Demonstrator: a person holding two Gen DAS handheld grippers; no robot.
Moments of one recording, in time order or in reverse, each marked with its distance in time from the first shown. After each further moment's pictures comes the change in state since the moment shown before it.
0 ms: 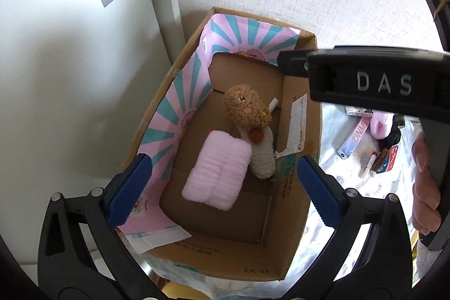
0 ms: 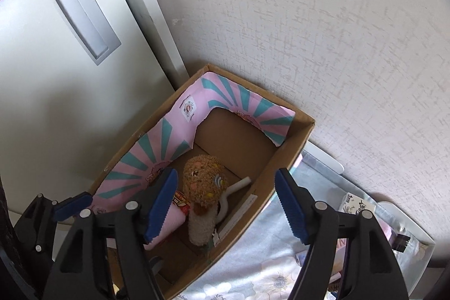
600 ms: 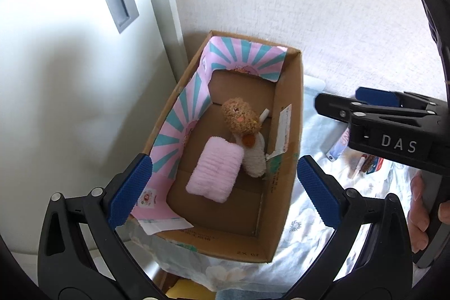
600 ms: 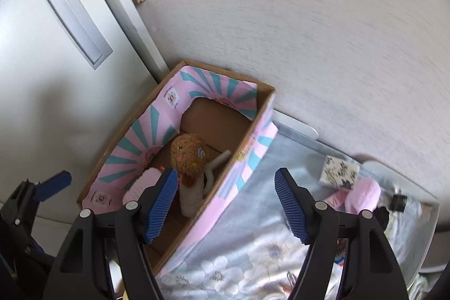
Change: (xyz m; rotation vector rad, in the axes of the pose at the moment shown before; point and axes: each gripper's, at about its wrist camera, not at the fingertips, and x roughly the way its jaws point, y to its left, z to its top) left arm -0.048 -0.014 -0.004 0.022 -0.076 0.020; right arm -0.043 -0.028 -0.047 0.140 -0.049 -0.028
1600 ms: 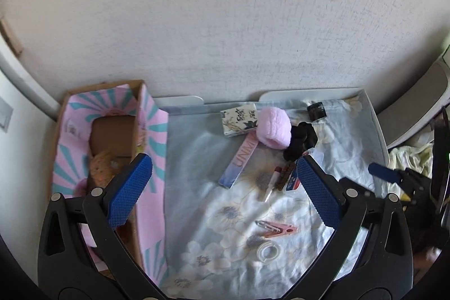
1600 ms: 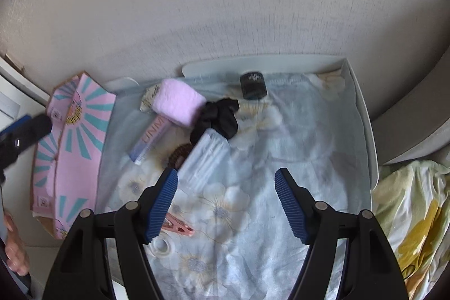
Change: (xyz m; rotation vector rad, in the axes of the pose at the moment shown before) left arm 0.035 -0.191 0.039 0.315 0.057 -0.210; right arm -0.055 -0.186 -0.157 0.473 0.050 -0.218
